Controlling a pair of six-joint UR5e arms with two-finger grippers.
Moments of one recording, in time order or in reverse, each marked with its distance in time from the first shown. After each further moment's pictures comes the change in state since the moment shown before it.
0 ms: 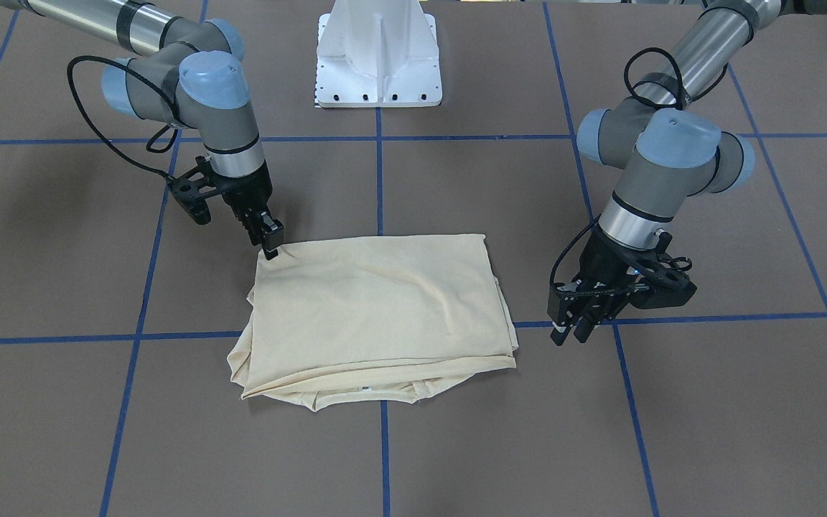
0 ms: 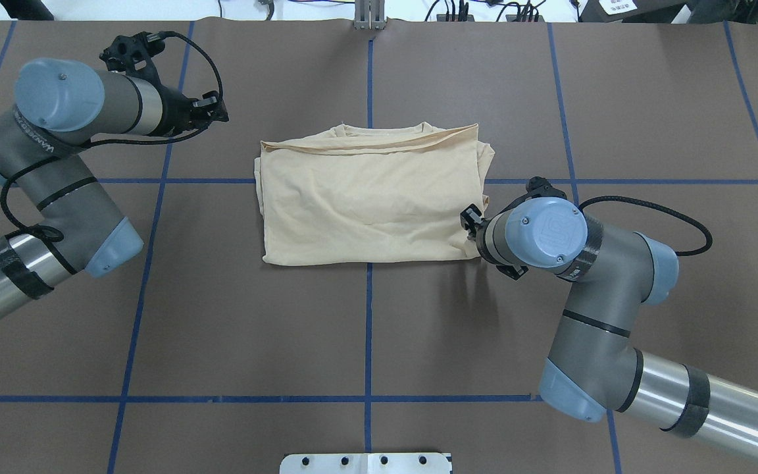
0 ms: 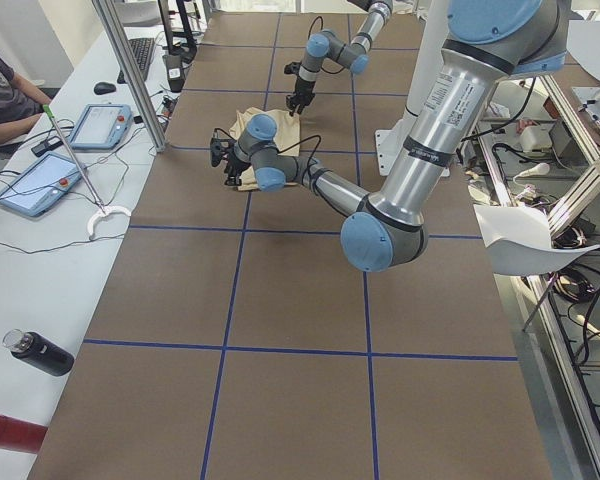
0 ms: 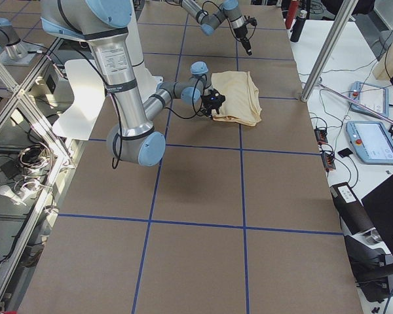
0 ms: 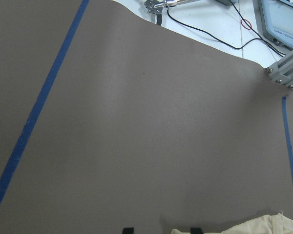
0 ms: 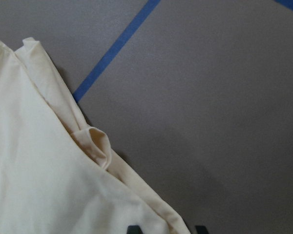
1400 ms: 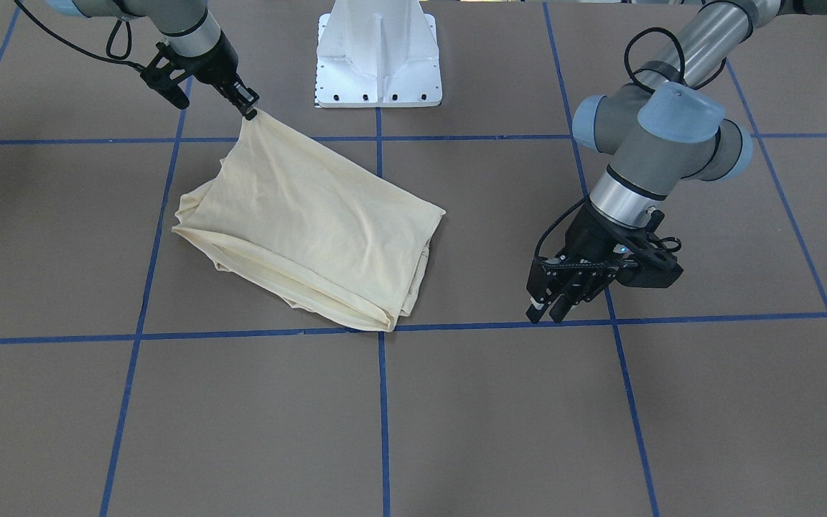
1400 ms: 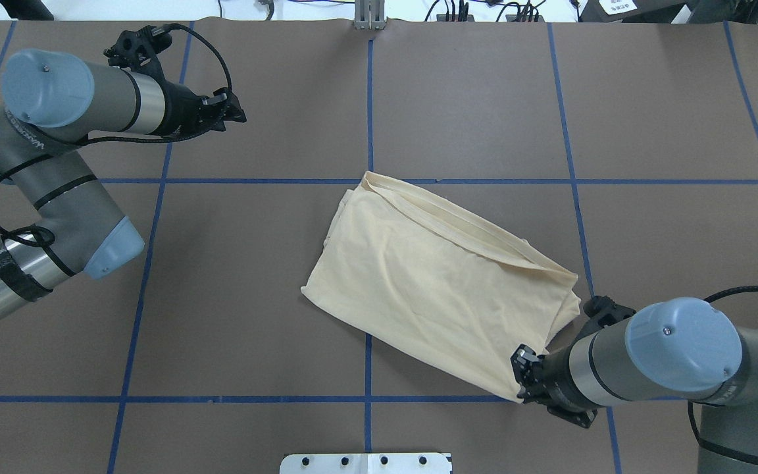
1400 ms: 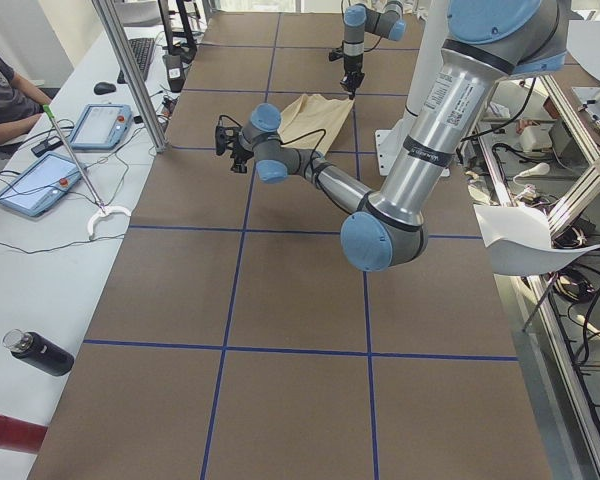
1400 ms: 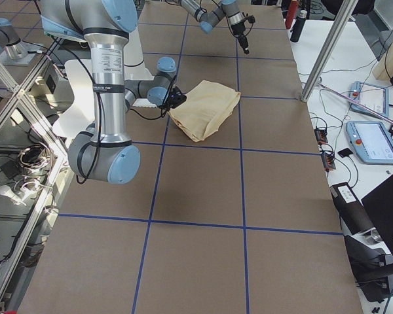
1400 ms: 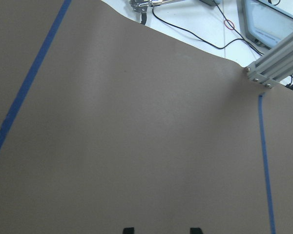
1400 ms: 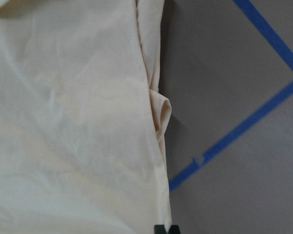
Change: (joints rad) left arm 0.002 -0.003 -0.078 -0.031 -0.106 -0.068; right arm -0.216 -0.371 0.448 0.003 0.311 0.067
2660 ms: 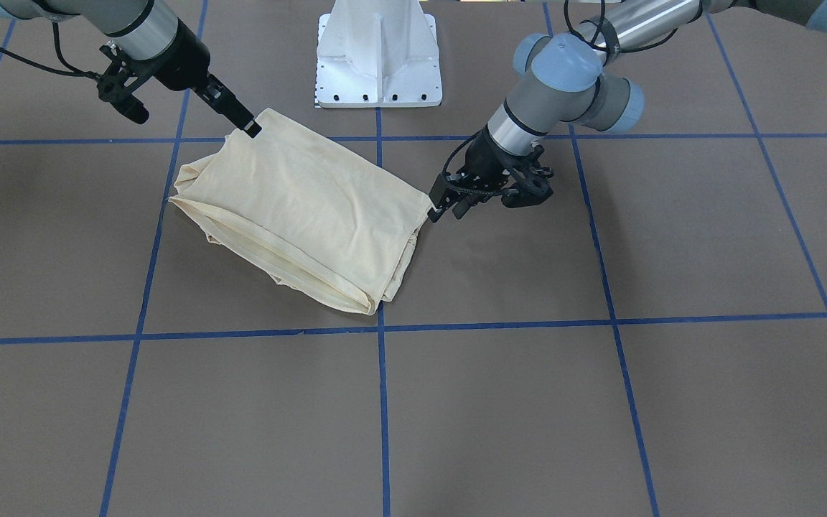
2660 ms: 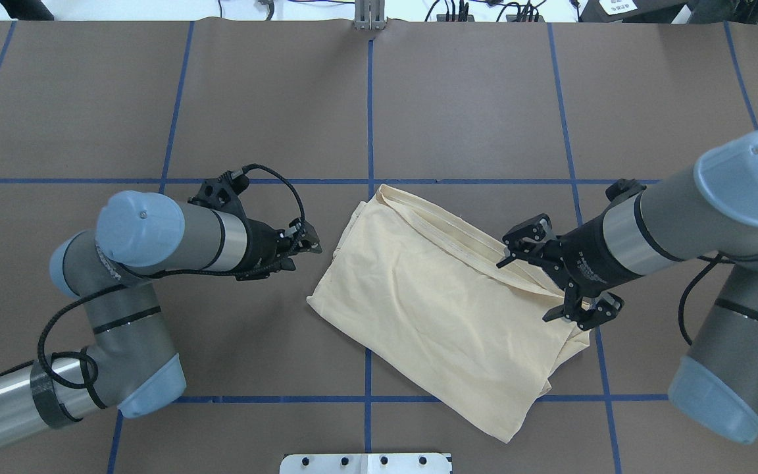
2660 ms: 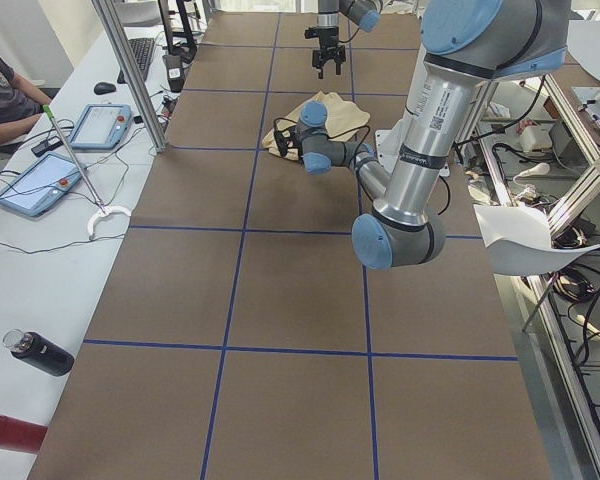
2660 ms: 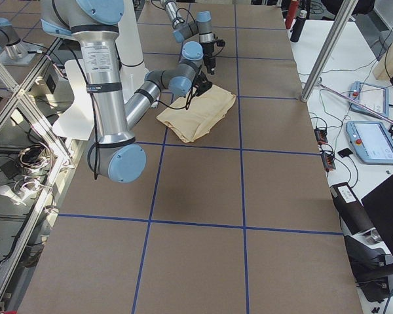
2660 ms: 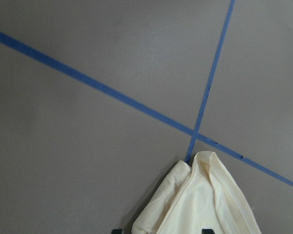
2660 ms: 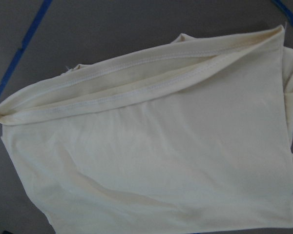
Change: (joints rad) left arm 0.342 0.049 -0.134 0.076 0.072 -0.370; right arm 0.389 0.161 -0.055 0.004 0.259 -0.119
